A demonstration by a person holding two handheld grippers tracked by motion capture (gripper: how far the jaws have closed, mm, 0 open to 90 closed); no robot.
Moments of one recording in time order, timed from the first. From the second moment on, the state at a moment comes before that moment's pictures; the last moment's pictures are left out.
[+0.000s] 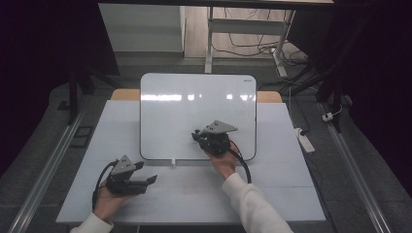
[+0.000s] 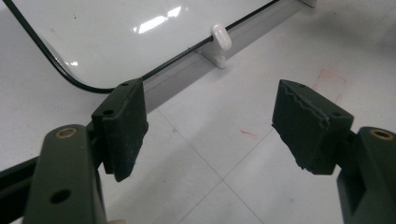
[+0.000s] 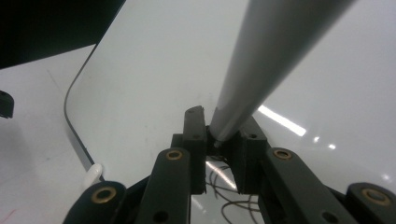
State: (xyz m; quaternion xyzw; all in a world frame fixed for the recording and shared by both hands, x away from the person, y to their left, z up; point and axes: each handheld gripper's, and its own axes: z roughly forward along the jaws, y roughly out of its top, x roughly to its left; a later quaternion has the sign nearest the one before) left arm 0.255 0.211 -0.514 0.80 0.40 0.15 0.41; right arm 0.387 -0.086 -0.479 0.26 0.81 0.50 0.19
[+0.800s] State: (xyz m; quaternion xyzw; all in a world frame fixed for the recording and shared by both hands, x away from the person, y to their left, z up) left arm 0.255 0.211 -0.515 0.80 0.40 0.15 0.41; right arm 0.403 -0.079 -0.469 0.26 0.79 0.51 0.19
